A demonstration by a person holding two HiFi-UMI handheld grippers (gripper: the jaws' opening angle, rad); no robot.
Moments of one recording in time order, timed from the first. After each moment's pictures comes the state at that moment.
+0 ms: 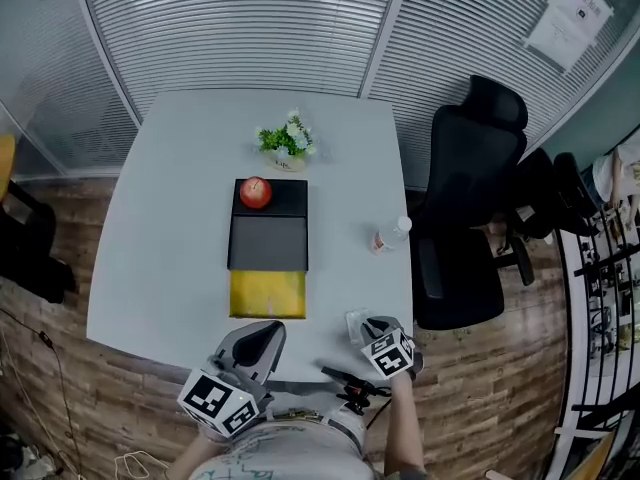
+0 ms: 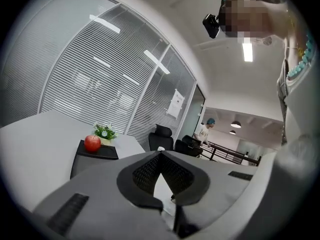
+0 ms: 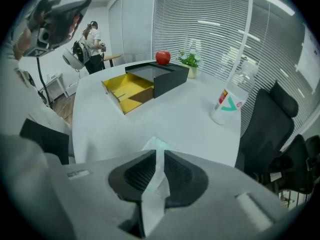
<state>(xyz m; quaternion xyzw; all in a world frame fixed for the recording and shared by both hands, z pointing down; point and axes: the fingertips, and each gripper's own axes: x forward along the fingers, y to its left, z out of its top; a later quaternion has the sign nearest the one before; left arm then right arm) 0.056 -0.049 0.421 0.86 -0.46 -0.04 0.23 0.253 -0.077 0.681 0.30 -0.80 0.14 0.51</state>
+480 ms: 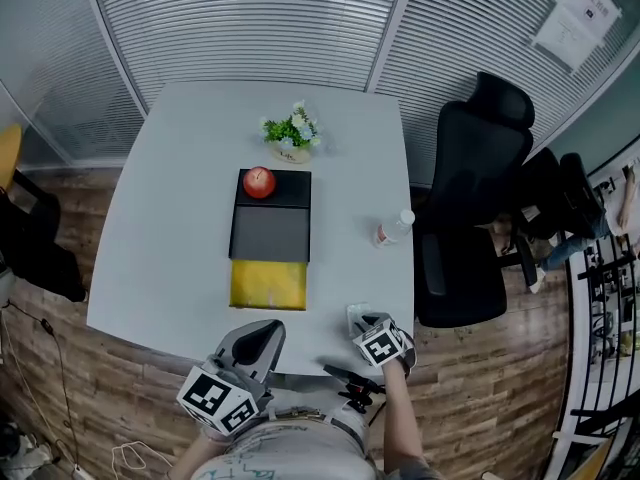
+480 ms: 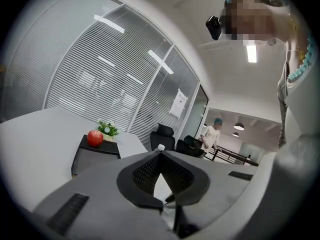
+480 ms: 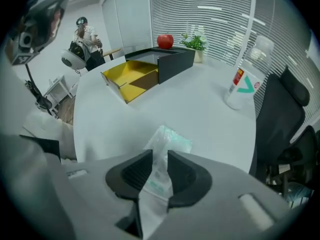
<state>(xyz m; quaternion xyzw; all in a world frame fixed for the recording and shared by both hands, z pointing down) 0.062 -0.032 0.429 0.85 -0.47 -0.04 0.24 0.246 -0.063 0.716 0.27 -0.78 0.19 0.53</state>
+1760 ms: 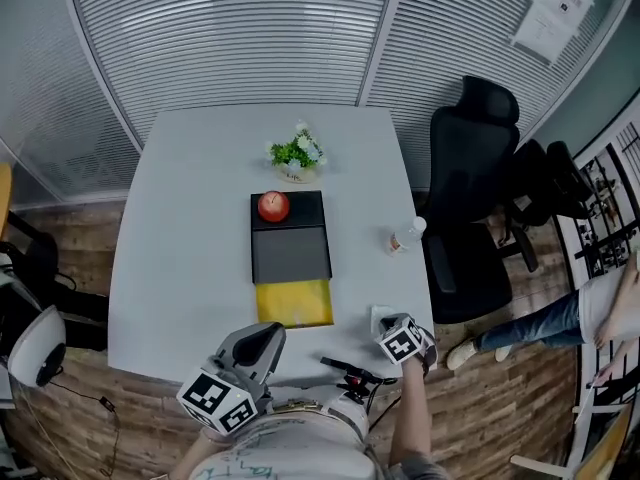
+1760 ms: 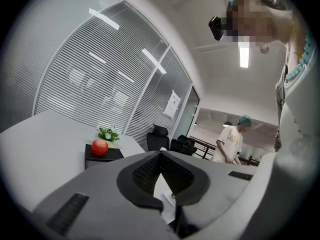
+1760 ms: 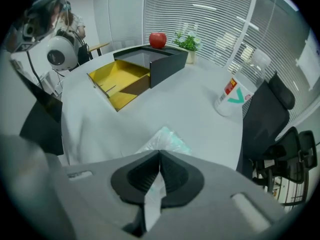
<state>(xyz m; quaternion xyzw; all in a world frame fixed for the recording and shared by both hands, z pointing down) -0.021 -0.045 0.413 0.88 -0.42 -0.04 0.23 0.227 -0.079 0.698 0.33 -0.75 0.17 0.56</state>
